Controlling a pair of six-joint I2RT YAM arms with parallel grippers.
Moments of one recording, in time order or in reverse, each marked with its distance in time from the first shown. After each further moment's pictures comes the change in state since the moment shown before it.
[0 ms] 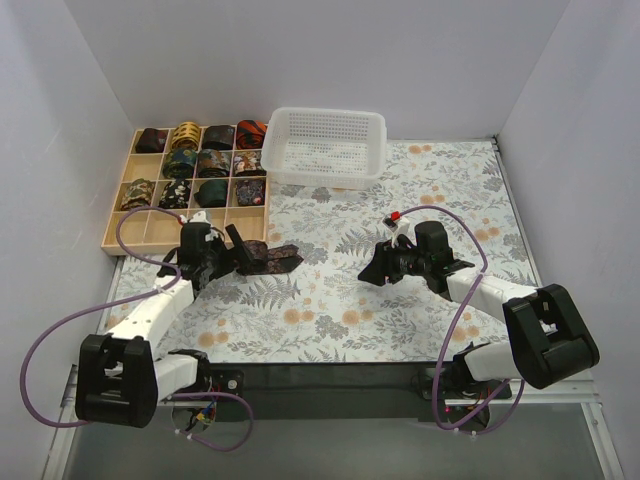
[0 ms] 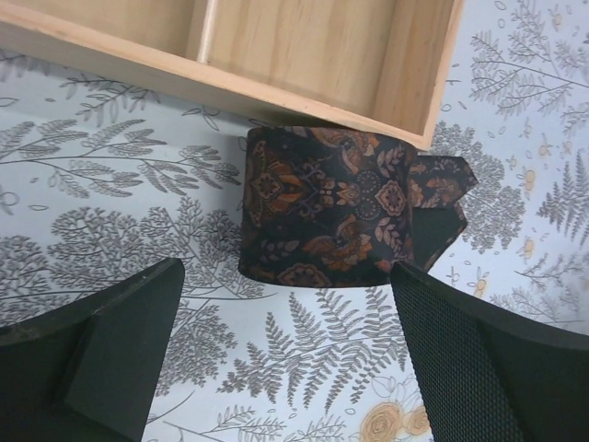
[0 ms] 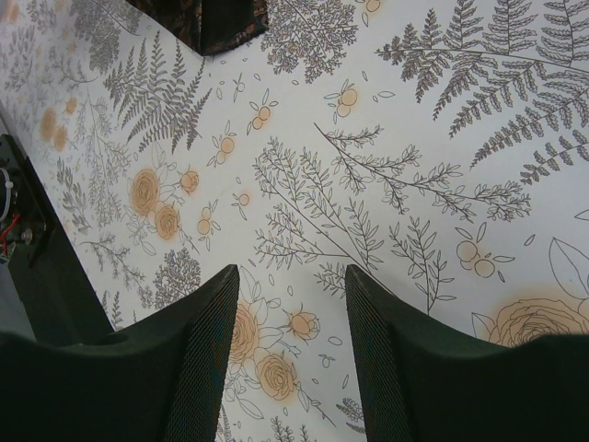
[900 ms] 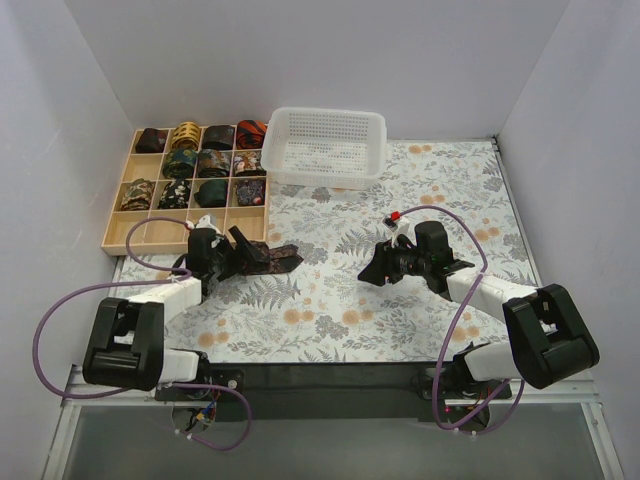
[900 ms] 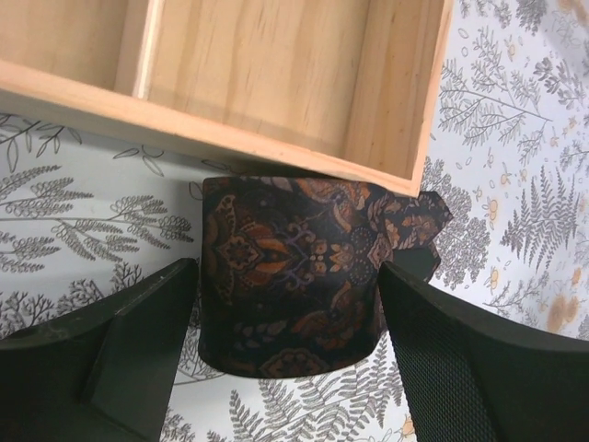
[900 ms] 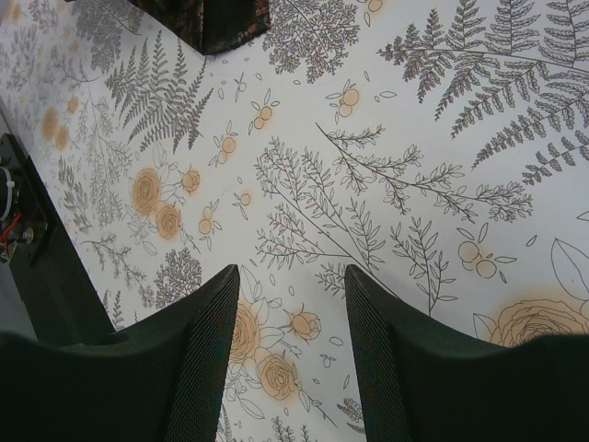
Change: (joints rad) left arm 0.003 0.184 -0.140 0.425 0.093 -0.125; right arm 0.001 0.000 0.000 0.001 -0.004 0.000
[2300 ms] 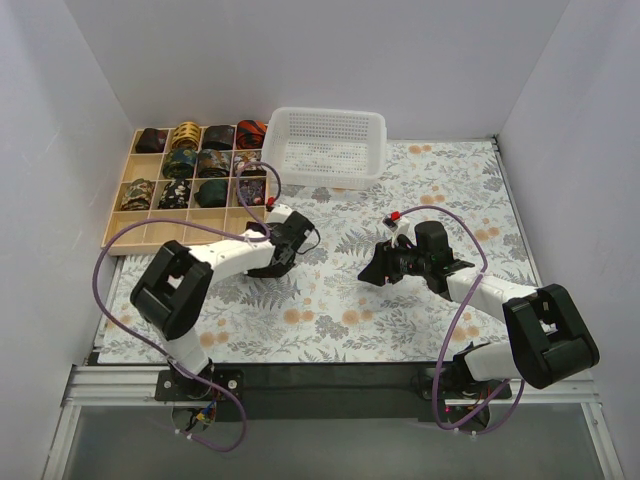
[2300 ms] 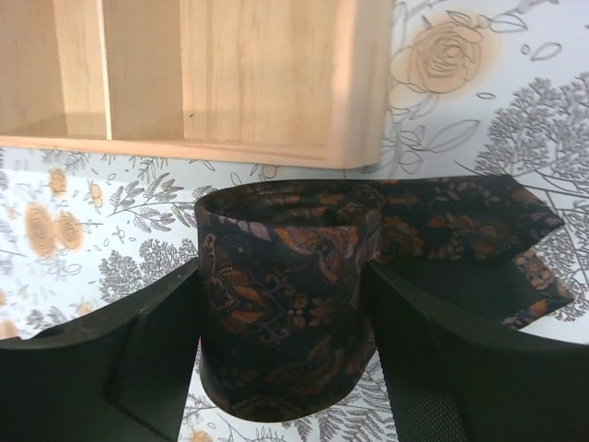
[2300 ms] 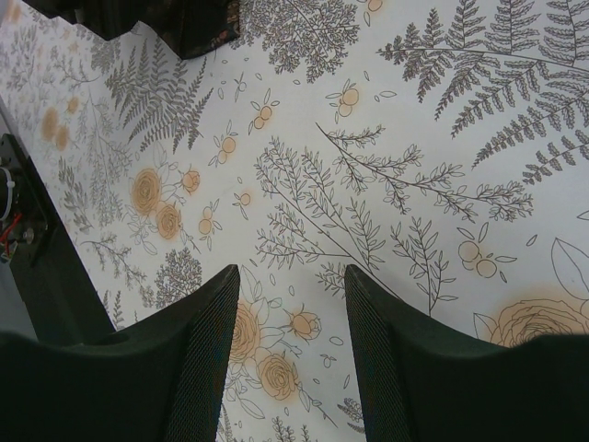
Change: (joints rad) left arm -0.533 0.367 0.573 -0.745 -0.880 0.198; right arm 0.000 0.000 0.000 0.000 0.000 0.002
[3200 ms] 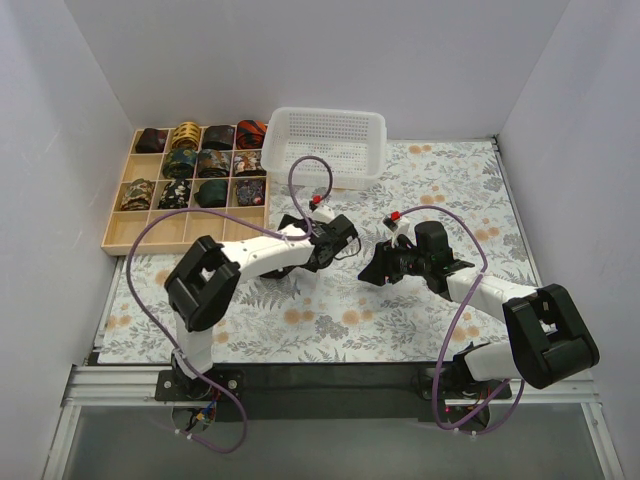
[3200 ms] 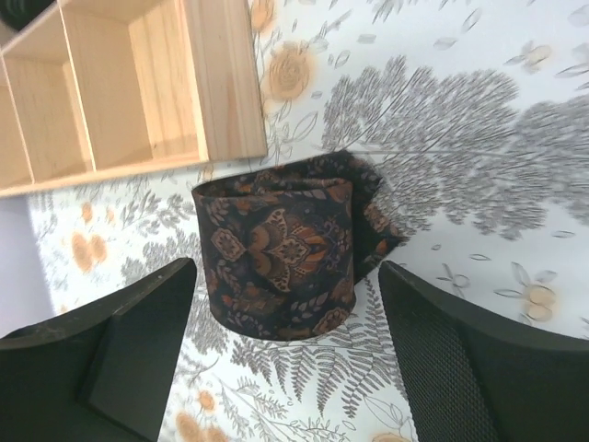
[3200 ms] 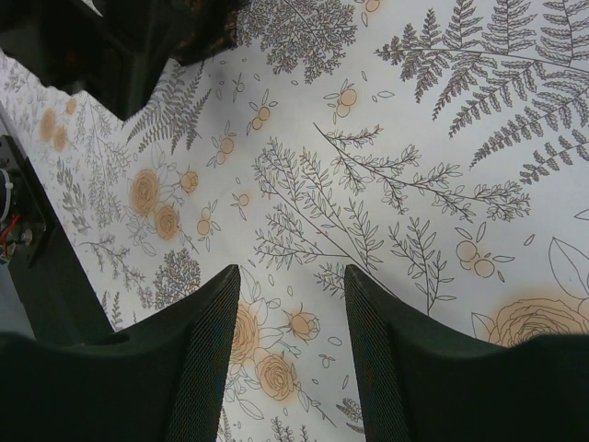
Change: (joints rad) left arm -0.231 0.241 0.359 -0.319 -0.109 -0.031; right arm 0.000 0.000 0.000 0.000 0.005 0.000
